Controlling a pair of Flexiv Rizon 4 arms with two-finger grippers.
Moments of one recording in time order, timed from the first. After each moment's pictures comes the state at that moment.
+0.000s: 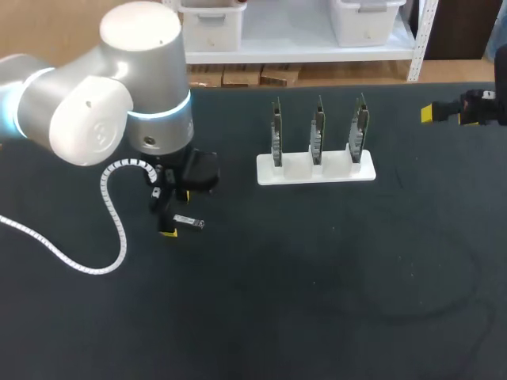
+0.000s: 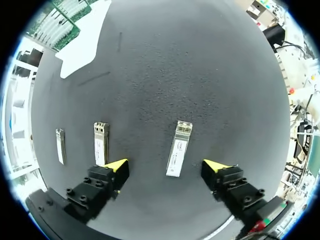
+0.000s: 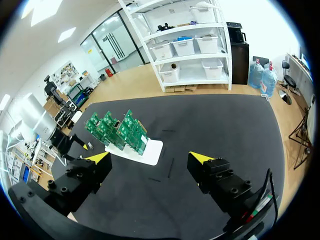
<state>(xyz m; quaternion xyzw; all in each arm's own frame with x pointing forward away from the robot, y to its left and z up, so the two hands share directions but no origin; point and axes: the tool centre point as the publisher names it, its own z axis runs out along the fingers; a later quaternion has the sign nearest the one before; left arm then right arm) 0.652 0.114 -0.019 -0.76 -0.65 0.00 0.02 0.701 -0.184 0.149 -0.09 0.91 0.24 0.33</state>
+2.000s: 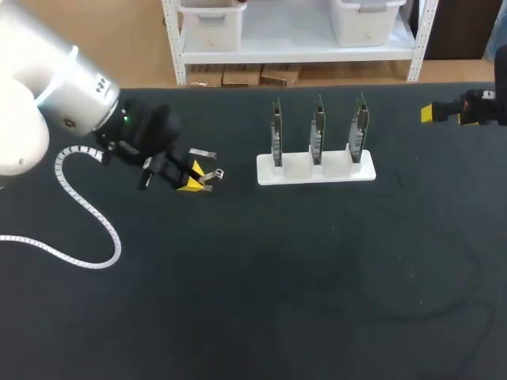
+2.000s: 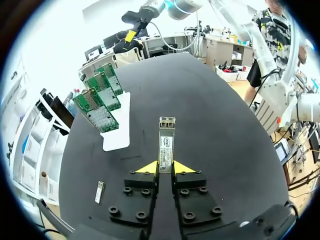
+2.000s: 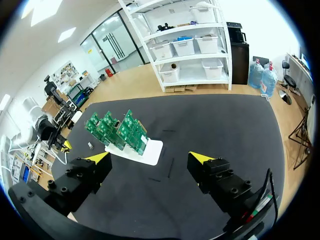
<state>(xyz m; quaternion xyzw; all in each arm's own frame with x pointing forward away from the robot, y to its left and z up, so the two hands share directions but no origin) 0.646 0.058 0.072 -0.74 -0.58 0.22 -0.26 0.701 -0.184 0.149 -0.09 0.91 0.24 0.33</state>
